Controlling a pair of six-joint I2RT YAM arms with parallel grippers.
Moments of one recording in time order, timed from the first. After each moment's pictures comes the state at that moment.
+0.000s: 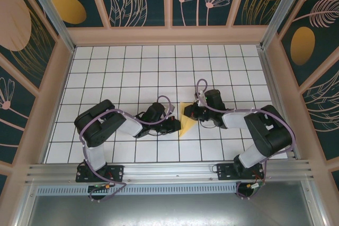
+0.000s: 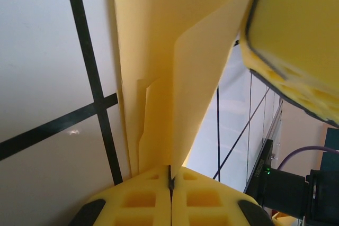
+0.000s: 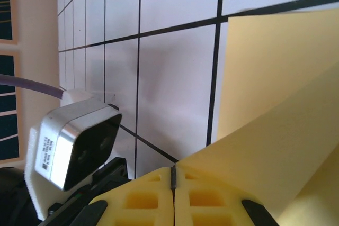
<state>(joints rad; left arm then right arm) -0.85 1.87 0.62 0.61 0.52 -1.08 0.48 1.56 0.49 0.36 -0.63 0.81</state>
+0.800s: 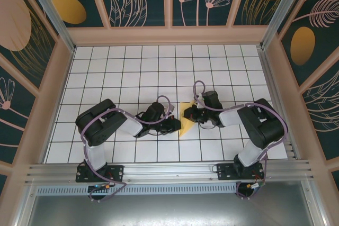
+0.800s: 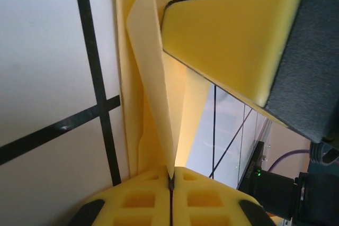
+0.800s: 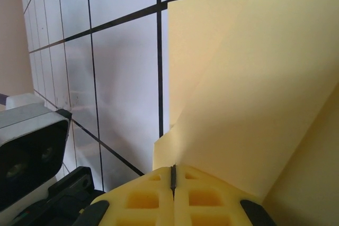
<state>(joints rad) -0.84 1.88 0.62 0.64 0.55 -1.13 0.49 1.66 0.52 0.35 -0.59 0.80</state>
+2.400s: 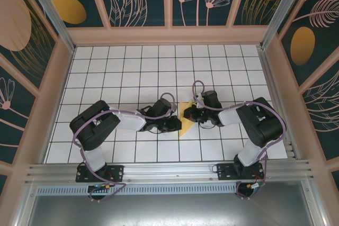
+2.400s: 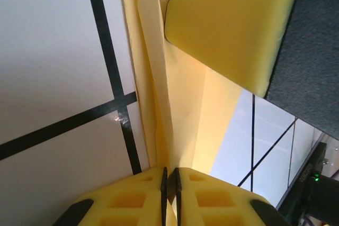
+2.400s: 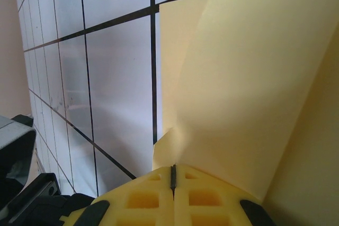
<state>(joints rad) -0.87 1.81 0.78 0.16 0.42 -0.94 0.49 1.68 0.53 0.35 -0.59 0.78</state>
